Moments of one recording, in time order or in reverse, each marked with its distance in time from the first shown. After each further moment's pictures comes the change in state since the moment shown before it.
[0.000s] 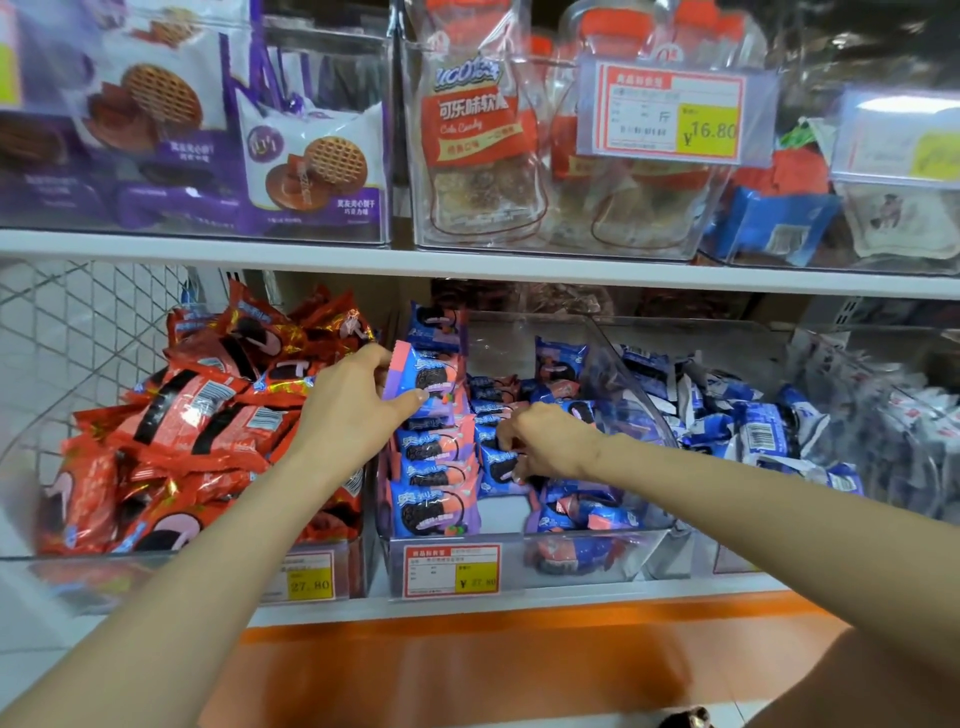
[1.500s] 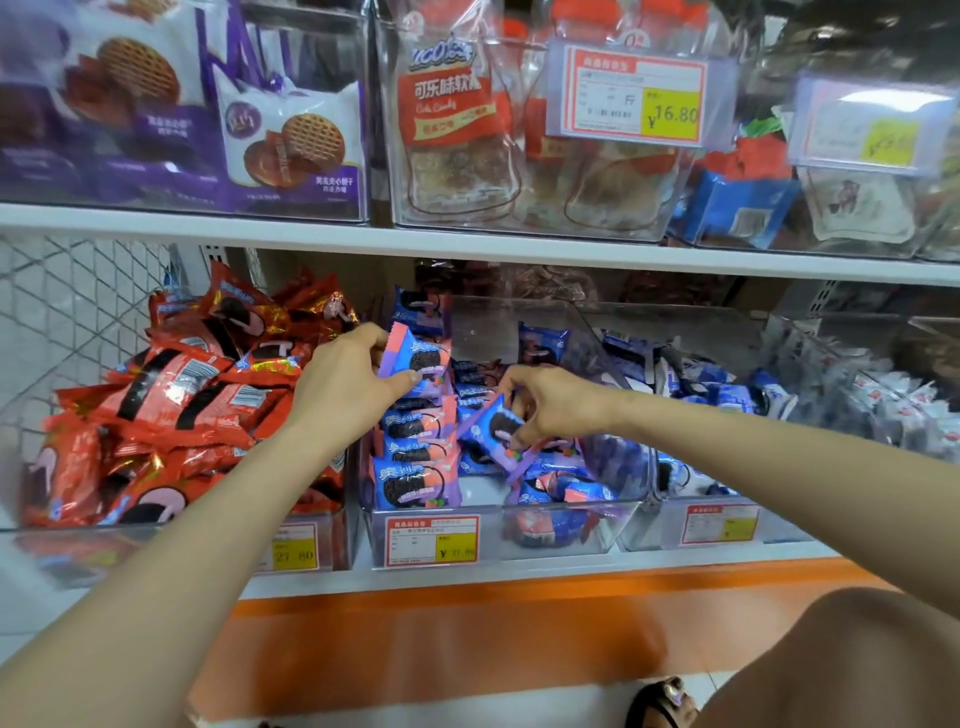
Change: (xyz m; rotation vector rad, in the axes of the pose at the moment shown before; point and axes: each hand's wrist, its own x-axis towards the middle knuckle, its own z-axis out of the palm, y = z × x) left_hand -0.003 0.010 0.004 0.020 -0.005 -0.002; right_hand -0.031 0.009 -0.033 0.563 -0.040 0.089
